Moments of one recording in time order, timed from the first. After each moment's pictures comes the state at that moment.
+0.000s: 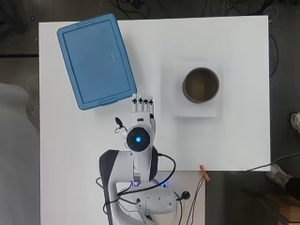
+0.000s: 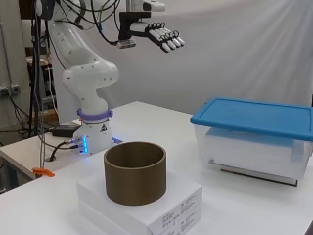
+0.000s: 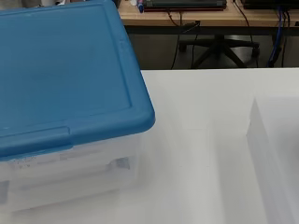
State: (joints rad) arm -0.01 -0.82 0.01 -2.40 0.01 1.57 -0.86
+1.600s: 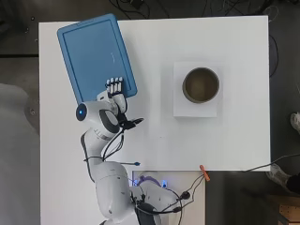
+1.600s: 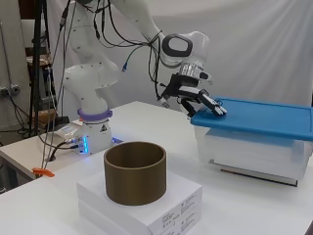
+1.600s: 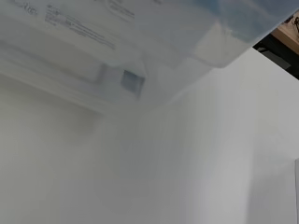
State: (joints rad) arm -0.06 -0.24 0.51 -2.53 -0.47 2.12 -0.45
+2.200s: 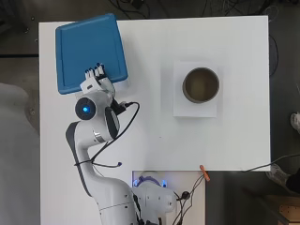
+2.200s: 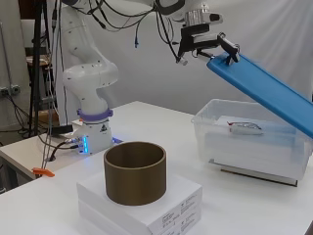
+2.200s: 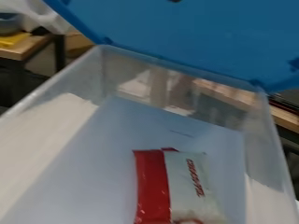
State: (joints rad) arm 0.01 -0.42 0.32 -2.28 -0.05 2.10 -0.97
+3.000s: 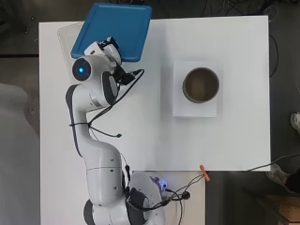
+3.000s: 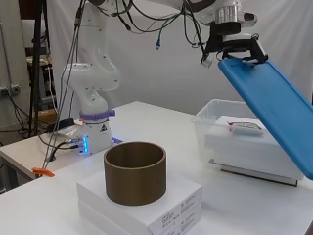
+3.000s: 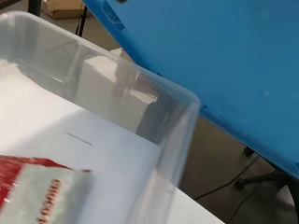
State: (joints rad) arm -1.12 -0.22 1.32 -1.90 -0.11 2.07 -1.13
